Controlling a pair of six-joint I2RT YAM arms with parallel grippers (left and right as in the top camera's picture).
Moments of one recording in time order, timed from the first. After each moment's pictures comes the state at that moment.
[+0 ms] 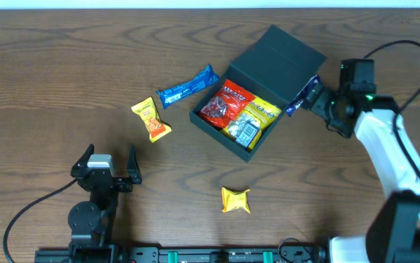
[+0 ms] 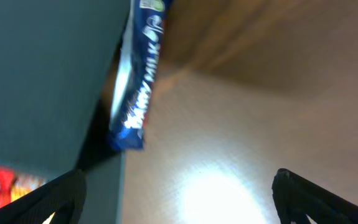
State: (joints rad) left arm -0.04 0.01 0.02 -0.11 0.02 -0.04; right arm -0.04 1.60 1.09 -0.62 -0.02 0.56
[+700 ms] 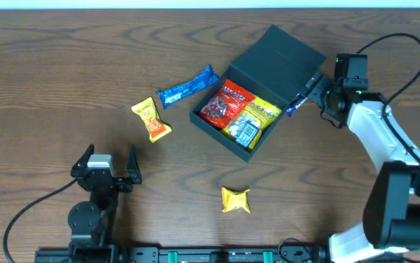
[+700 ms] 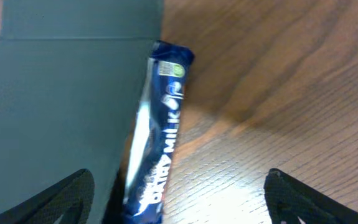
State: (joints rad) left arm -0.04 0.01 0.02 -0.11 0.02 -0.04; right arm -0.05 1.73 1.09 -0.40 0.01 0.60
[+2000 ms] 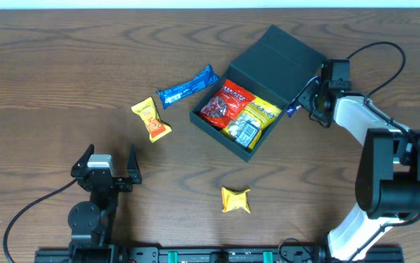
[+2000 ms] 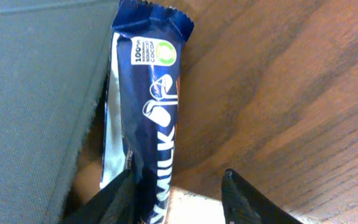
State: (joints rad) left arm -0.04 0.01 0.02 -0.11 0.02 -0.04; right arm -0.03 1.91 1.09 -0.27 -0.01 0.68
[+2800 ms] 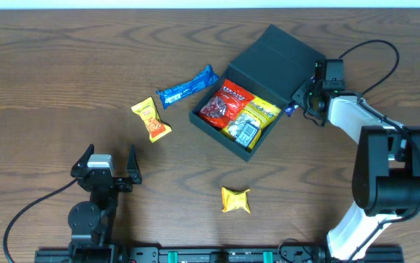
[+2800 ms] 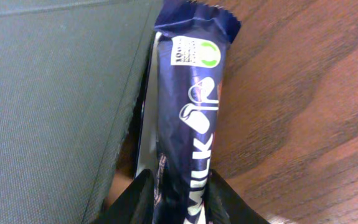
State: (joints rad) left arm -0.04 0.01 0.02 -0.11 0.02 -0.04; right arm 0.00 1.93 1.09 -0.20 -0.03 0.69
